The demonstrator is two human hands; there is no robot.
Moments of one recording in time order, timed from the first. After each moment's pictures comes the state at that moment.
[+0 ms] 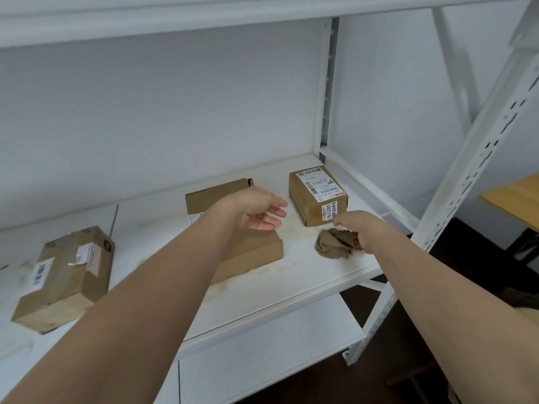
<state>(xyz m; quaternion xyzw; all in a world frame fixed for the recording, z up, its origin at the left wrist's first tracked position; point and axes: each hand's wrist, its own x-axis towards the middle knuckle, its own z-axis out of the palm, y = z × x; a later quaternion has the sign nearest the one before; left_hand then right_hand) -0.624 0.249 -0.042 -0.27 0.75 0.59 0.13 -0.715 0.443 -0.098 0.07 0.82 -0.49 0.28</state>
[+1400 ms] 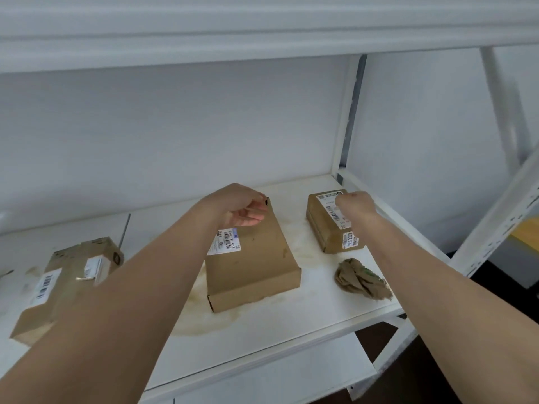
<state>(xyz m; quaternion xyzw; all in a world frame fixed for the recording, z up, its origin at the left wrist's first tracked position) -0.630 0.166 -0.025 -0.32 0.68 0.66 0.03 -0.782 0.364 -0.084 0.01 0.84 -0.52 0.14</state>
